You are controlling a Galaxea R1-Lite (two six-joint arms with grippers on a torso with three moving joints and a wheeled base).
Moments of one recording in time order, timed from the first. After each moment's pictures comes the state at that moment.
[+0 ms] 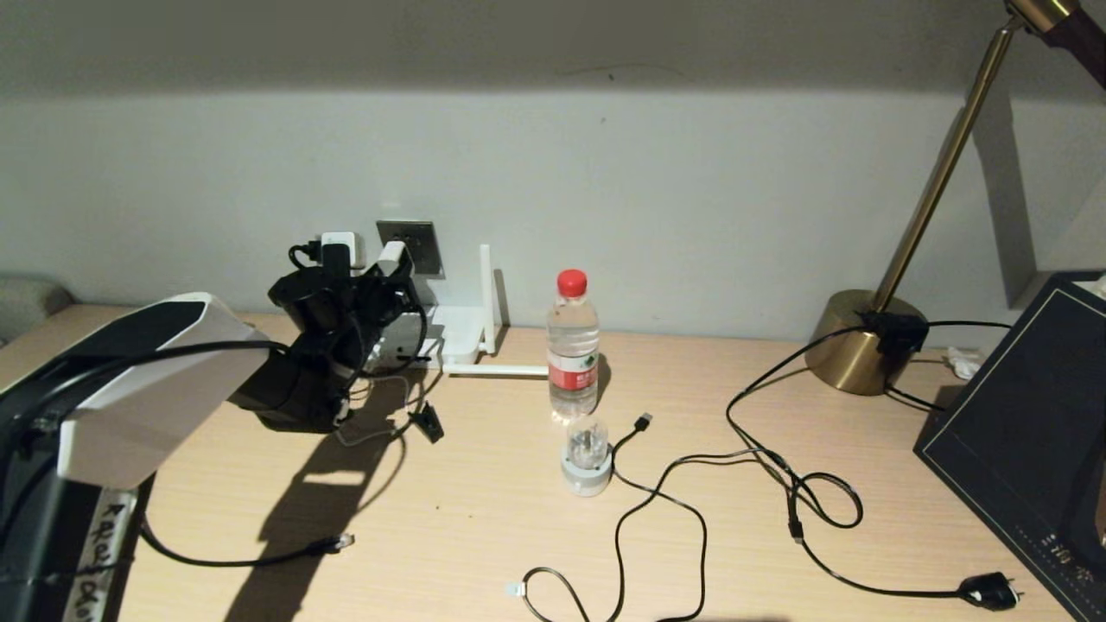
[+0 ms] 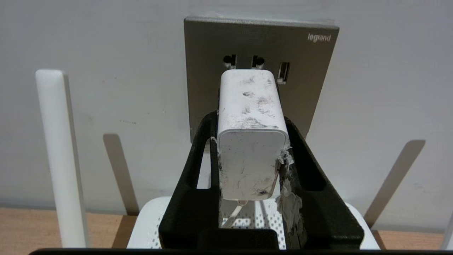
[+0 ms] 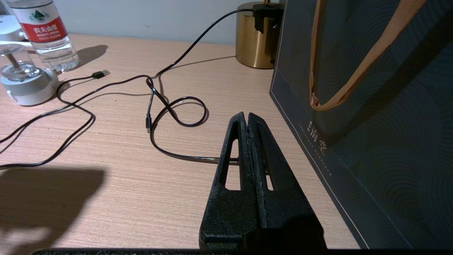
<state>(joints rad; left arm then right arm) -0.12 2.41 -1.43 -1.27 0.03 0.02 0.00 0.00 0.00 -0.09 0.00 -0.01</state>
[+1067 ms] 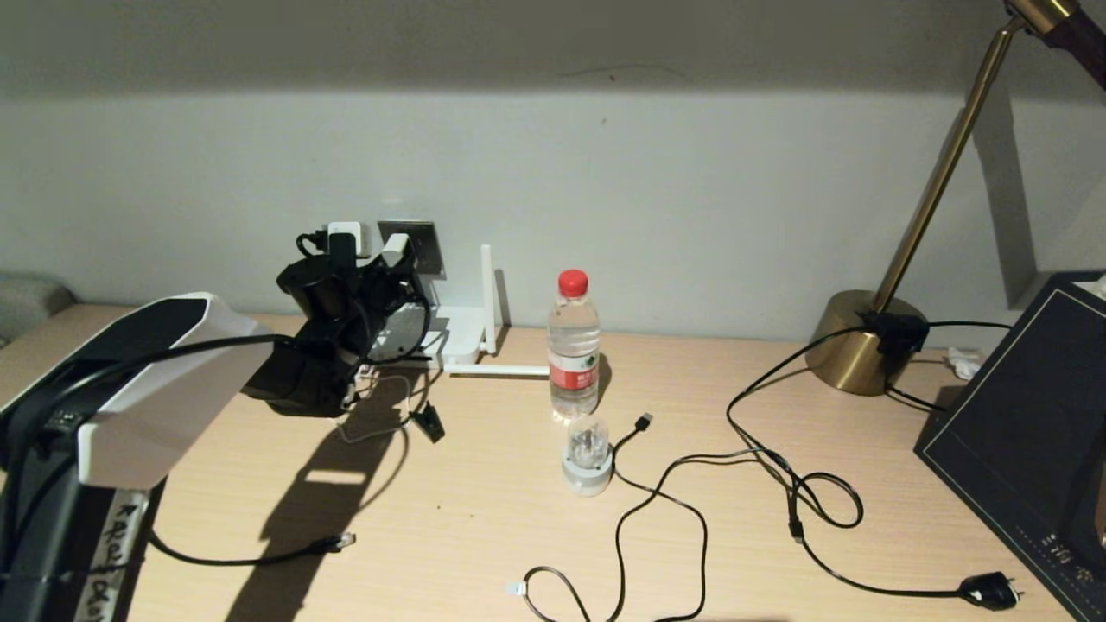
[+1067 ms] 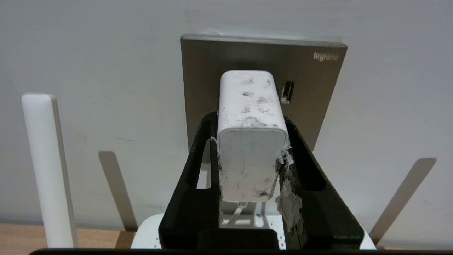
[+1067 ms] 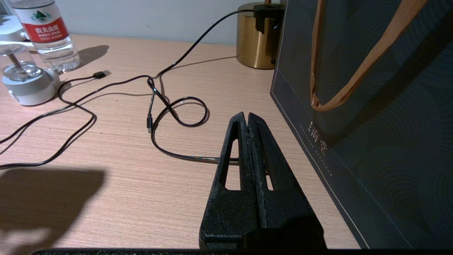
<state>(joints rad) -0.13 2.44 -1.55 -1.17 0.03 0.02 0.00 0.00 0.00 -0.09 0.00 -0.01</state>
